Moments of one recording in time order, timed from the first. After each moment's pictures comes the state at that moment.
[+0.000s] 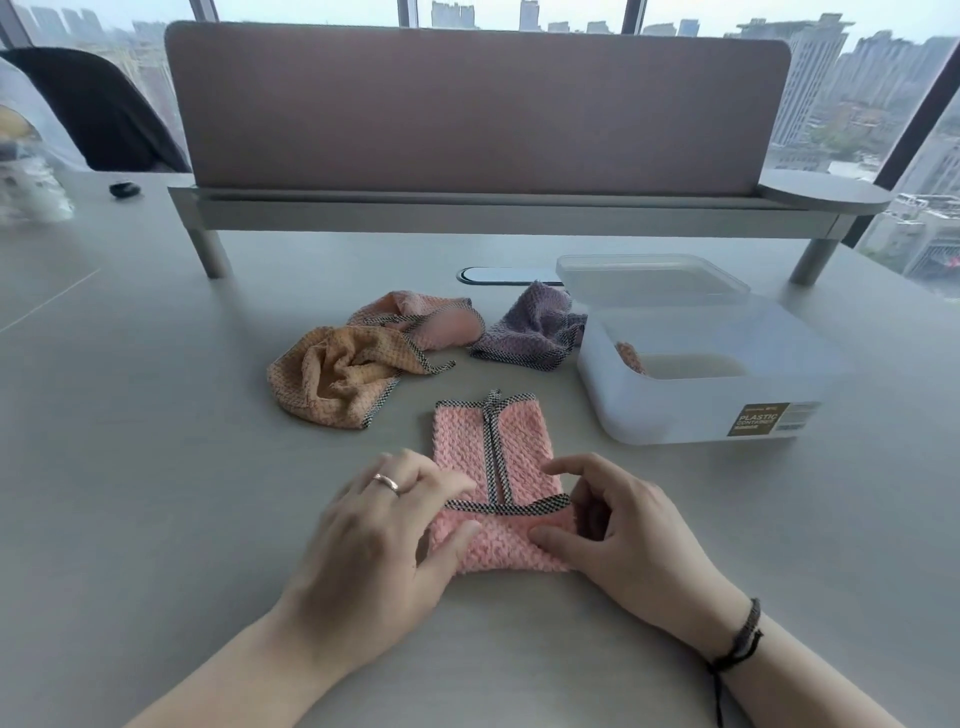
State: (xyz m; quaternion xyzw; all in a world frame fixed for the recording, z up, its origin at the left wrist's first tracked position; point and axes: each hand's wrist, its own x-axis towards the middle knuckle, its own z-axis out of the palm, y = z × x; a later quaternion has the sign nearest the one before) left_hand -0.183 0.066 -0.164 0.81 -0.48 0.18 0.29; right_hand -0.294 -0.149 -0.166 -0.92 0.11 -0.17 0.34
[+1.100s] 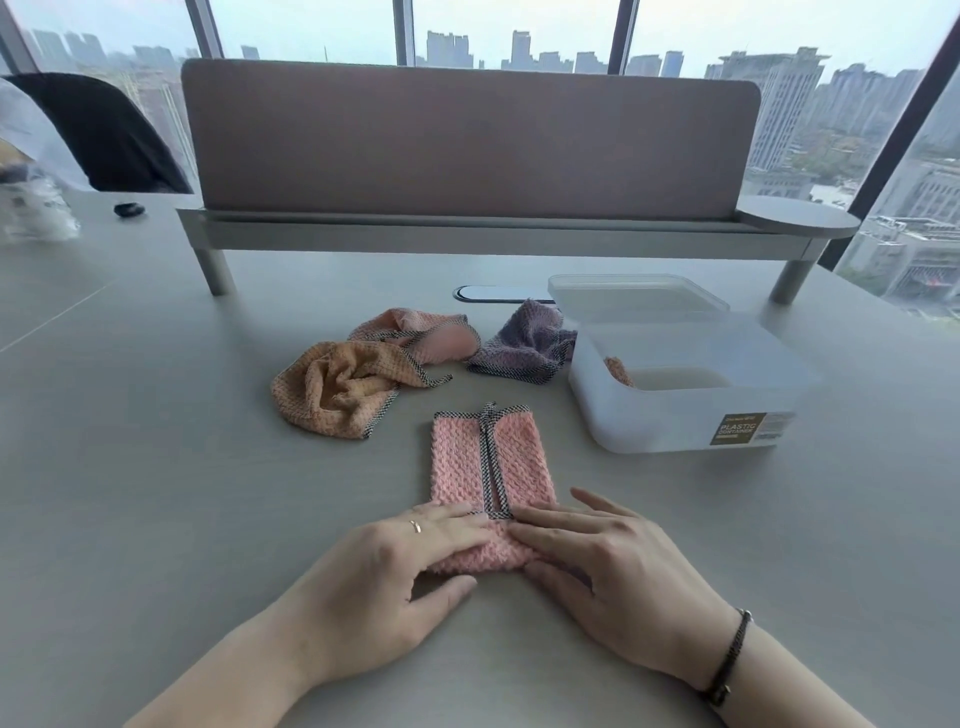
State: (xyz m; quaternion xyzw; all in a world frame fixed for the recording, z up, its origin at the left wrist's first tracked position) left_hand -0.174 0.077 -0.178 0.75 -0.58 0.01 0.31; right_hand -0.308 -0.145 -0.178 -0.97 -0.06 -0.16 0.14
